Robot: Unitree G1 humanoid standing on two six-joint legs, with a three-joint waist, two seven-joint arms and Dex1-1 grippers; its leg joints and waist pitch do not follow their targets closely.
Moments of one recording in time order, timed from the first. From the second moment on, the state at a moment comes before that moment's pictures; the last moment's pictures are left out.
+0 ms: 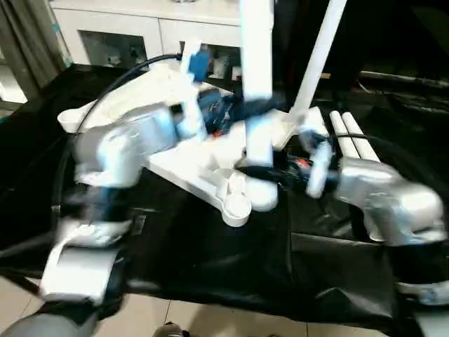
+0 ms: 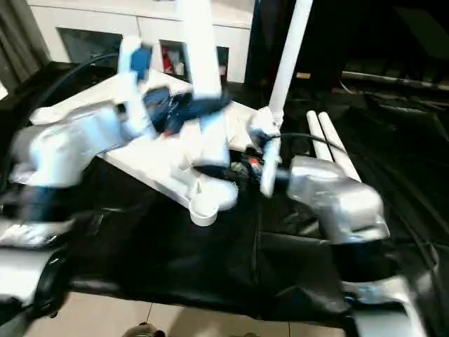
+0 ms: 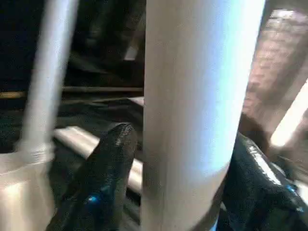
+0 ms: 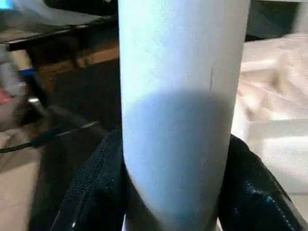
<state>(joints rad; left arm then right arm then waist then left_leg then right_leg) -0.89 0.19 0.06 0.23 -0.62 0.79 -0.68 -0.55 -0.34 0.09 0.04 0.47 0.64 0.79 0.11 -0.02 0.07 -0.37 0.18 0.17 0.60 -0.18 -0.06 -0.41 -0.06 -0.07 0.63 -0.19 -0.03</state>
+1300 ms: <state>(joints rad) -0.87 0.18 -0.03 0.21 -0.55 0.77 -0.64 -0.59 -0.40 0.13 0.08 0.44 0.63 0.91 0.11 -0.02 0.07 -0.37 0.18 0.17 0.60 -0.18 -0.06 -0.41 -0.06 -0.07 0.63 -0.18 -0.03</state>
